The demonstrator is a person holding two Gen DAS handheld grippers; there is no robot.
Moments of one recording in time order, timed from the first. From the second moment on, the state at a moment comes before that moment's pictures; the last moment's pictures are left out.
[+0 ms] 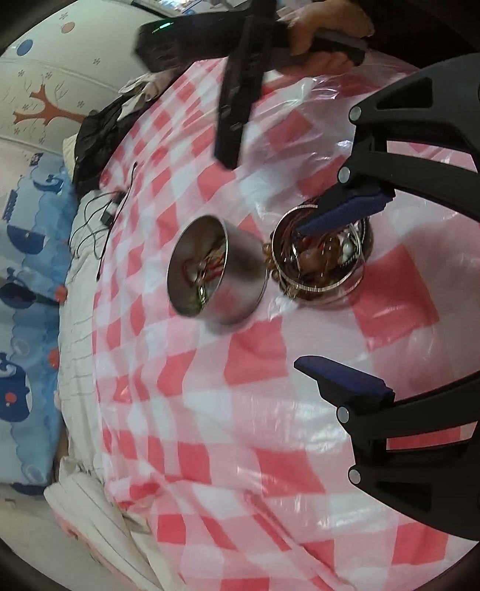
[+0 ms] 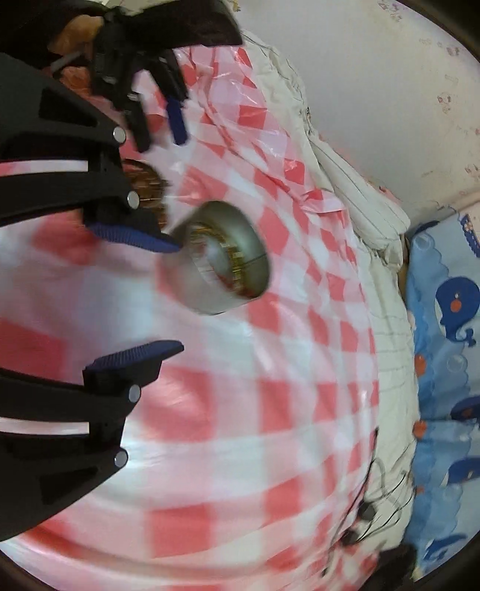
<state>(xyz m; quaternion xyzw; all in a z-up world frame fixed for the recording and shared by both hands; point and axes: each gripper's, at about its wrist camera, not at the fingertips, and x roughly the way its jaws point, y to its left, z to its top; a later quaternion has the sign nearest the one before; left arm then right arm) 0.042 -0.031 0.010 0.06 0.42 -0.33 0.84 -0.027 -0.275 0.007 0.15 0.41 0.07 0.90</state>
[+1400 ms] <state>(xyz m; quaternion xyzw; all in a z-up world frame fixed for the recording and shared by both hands) 0.057 -0.040 0.012 0.07 0.39 -0.32 0.86 -0.038 -0.235 -0.004 0.10 0.42 0.10 0.90</state>
